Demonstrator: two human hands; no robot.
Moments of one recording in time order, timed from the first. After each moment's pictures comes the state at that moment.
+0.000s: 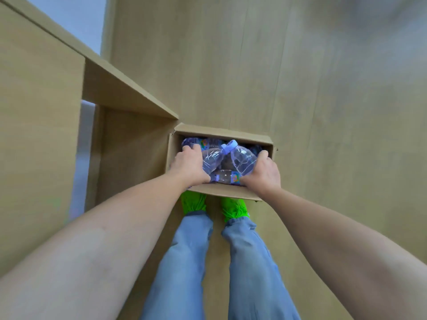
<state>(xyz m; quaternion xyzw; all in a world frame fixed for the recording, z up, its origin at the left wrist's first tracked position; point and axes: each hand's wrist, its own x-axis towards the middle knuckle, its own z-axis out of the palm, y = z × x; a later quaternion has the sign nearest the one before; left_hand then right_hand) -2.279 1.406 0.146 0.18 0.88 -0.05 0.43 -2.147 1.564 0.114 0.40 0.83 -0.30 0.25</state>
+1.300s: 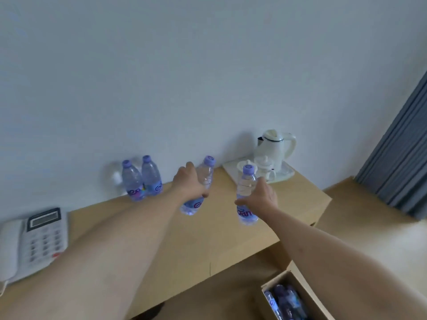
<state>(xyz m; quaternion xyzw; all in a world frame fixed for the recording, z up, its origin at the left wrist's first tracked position) -2.064 0.963 0.690 -0.26 0.93 0.25 -0.04 -2.140 1.170 0.650 -0.09 0.94 -0.33 0.05</state>
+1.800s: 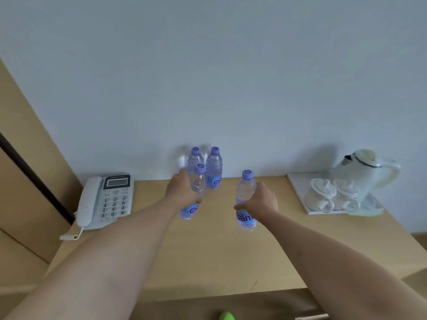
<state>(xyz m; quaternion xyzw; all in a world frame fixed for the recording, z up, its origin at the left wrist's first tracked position) -1.958 0.801 0.631 -0.44 0.84 0.30 -0.10 -2.111 0.980 0.620 -0.24 0.92 -0.26 0.14</state>
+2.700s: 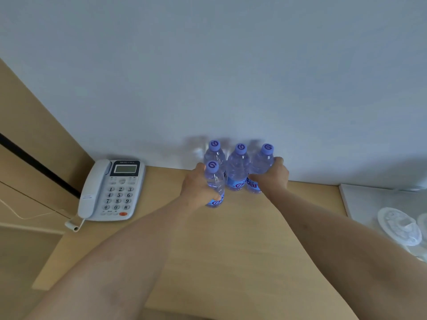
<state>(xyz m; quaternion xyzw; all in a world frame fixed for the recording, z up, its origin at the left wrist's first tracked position) -2.029 0.737 0.569 -0.49 0.77 0.39 -0.13 -2.227 0.830 0.567 -0.23 0.86 -0.40 0.21</state>
